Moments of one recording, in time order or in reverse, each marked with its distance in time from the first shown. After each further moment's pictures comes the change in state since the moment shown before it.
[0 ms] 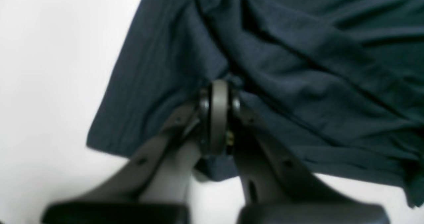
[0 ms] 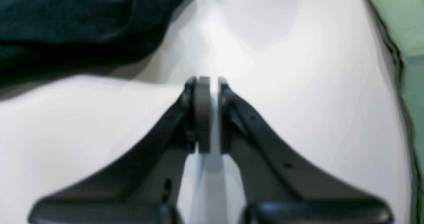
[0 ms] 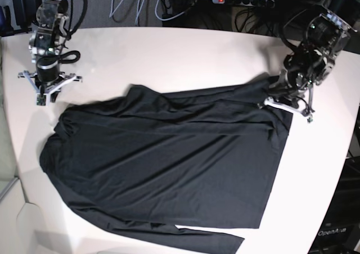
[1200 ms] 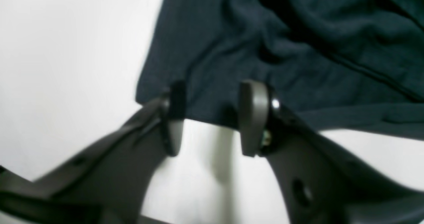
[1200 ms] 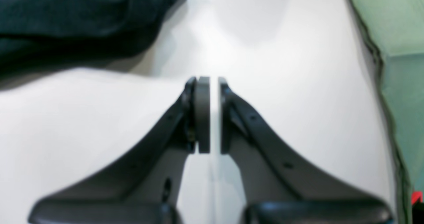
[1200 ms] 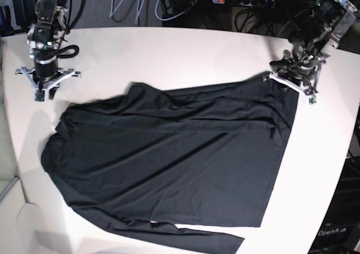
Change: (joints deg) left arm 9.7 -4.2 0.0 4.8 9.3 -0.5 -0.4; right arm -3.3 0.0 0.0 4.5 0.0 0.0 -0.2
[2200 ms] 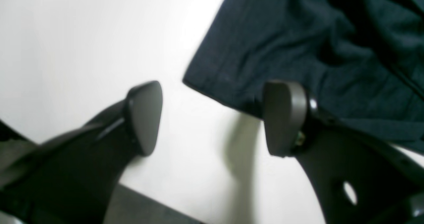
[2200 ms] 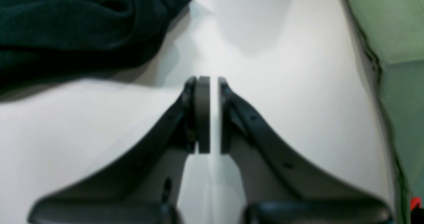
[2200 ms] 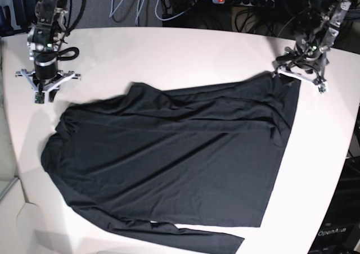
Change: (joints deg) left arm 7.0 6.2 -11.8 -2.2 4.2 -0.4 0.8; right arm 0.6 0.0 0.0 0.0 0.0 0.0 0.2
